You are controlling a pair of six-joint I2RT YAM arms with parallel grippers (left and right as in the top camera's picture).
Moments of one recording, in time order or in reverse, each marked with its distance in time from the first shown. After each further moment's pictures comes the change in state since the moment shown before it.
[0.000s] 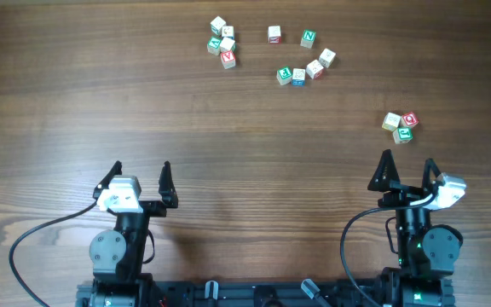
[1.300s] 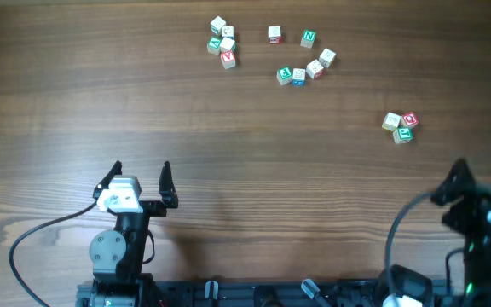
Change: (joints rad) left arm 0.000 0.000 0.000 0.000 0.000 0.000; right arm -0.311 0.420 1.012 -0.967 0.020 -0.155
